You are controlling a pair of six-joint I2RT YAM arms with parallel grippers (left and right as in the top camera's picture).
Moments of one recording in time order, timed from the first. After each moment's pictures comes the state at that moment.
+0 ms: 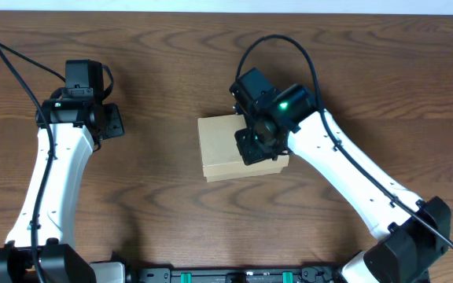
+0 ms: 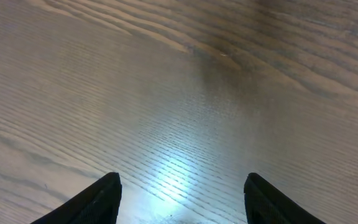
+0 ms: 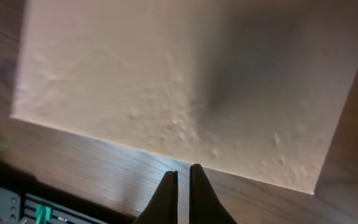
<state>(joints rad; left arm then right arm) 0.03 1.49 1.21 -0.93 -0.22 -0.21 0.65 1.70 1.53 -1.26 -0.07 0.34</state>
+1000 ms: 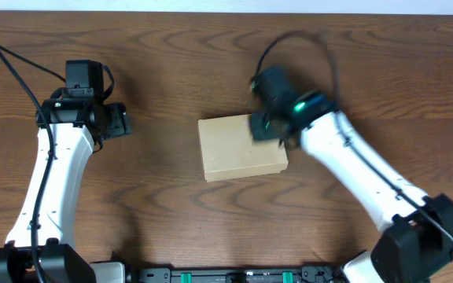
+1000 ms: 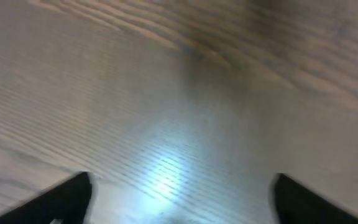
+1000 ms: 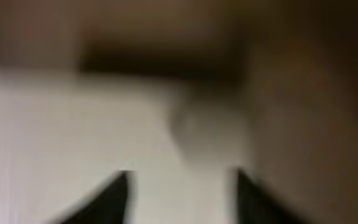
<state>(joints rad) 0.03 1.49 1.21 -0.91 -0.18 -0.22 0.48 1.67 1.42 -0.88 0.04 0.31</state>
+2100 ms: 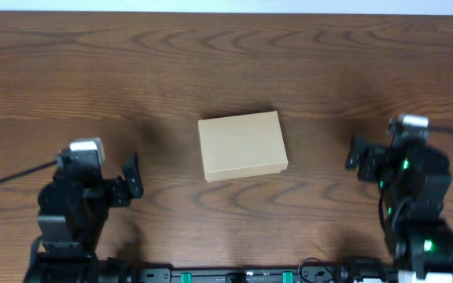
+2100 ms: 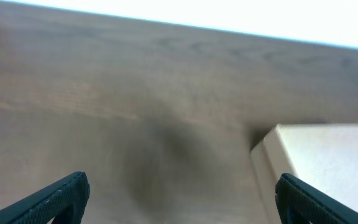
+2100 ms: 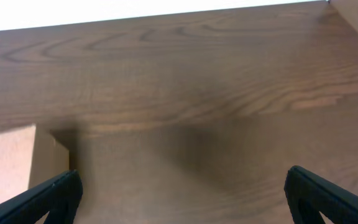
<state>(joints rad) -0.05 0.48 0.69 -0.72 0.02 -0.14 -0.02 0.65 0.74 -0.64 0.11 0.09</state>
